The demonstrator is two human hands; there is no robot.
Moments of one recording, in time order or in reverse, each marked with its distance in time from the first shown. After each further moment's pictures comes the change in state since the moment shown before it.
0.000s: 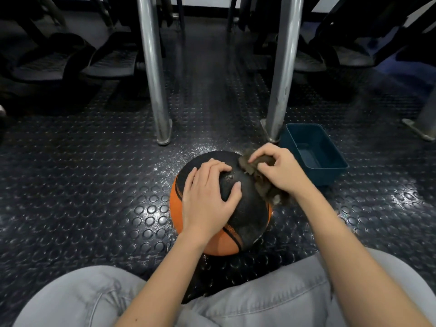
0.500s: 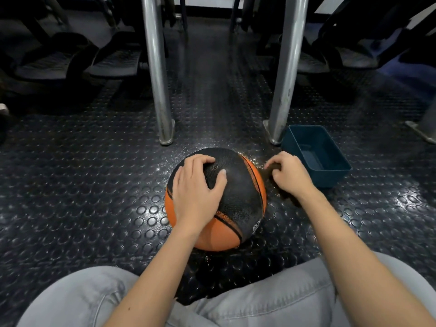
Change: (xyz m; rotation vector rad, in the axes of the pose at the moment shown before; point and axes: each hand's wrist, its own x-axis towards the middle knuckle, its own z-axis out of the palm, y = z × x) left_hand 0.013 -0.013 -0.011 -0.039 0.030 -0.197; right_hand 0.005 0.020 0.001 -0.272 0.036 0.246
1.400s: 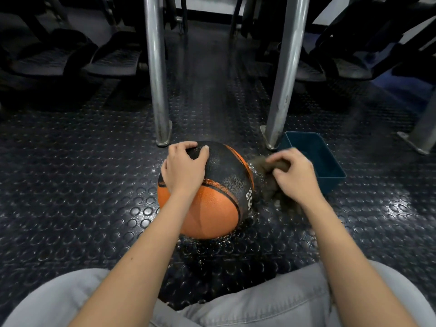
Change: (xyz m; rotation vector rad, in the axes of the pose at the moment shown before) left_hand 0.056 -0.002 0.002 -0.107 0.000 -0.405; right_hand -0.016 -0.013 -0.015 0.122 0.234 -0.094
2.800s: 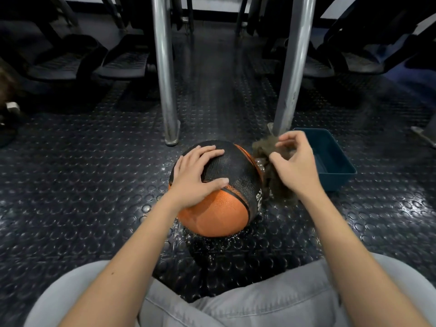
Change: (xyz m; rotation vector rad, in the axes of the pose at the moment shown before) left_hand -0.007 -0.029 -0.028 0.133 -0.487 0.468; right_hand 0.000 -0.029 0.005 0.362 0.102 0.100
